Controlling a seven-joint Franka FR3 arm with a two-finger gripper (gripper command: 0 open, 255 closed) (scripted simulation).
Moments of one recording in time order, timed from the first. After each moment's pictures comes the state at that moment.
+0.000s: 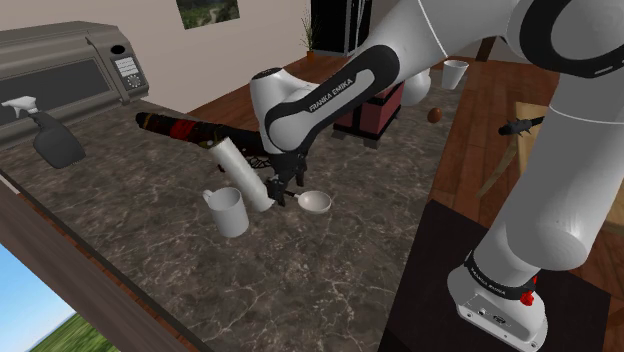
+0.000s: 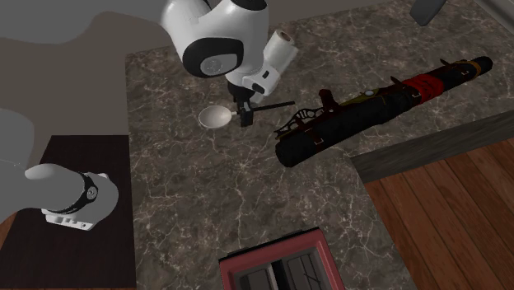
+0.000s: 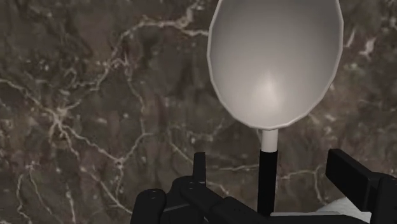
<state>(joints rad) 0.14 0.16 0.30 -2.10 -0.03 2.15 0.18</state>
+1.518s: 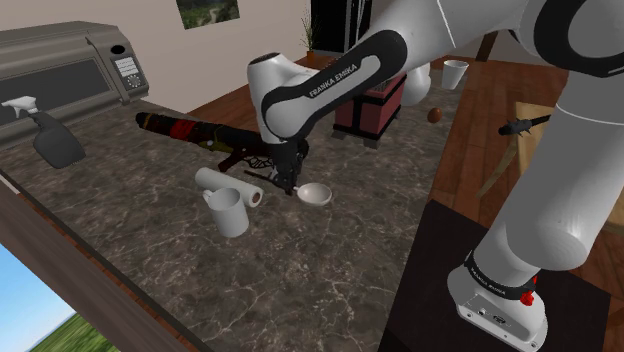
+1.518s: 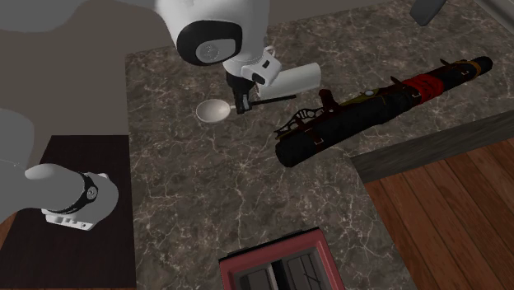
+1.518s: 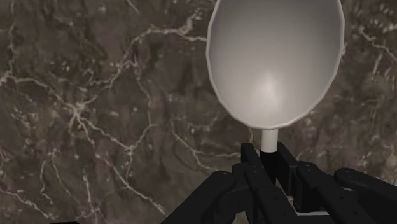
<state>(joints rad) 0.14 0.13 0.30 -2.07 -0.01 2.09 0.17</state>
